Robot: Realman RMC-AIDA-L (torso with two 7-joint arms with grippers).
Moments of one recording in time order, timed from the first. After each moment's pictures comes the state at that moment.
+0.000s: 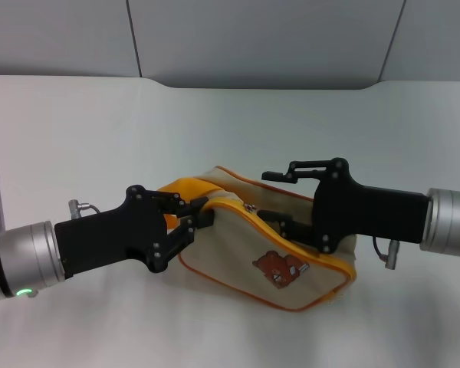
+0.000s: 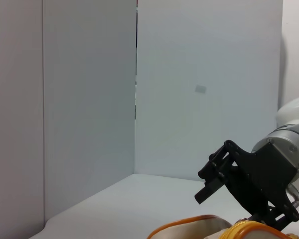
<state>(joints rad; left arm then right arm) -0.58 -2.07 0.36 0.29 2.13 1.64 -0.80 0.59 2.09 -0.82 -0.40 -1.74 -1.55 0.15</state>
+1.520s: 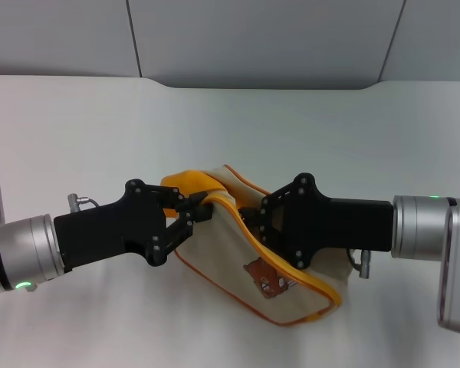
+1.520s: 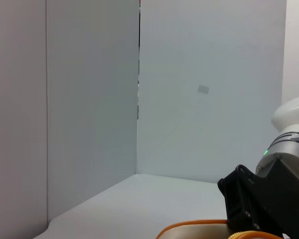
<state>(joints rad) -0.59 -2.07 0.36 0.31 2.13 1.63 -0.83 0.66 2.09 -0.93 -0.32 -1.71 -1.49 0.11</state>
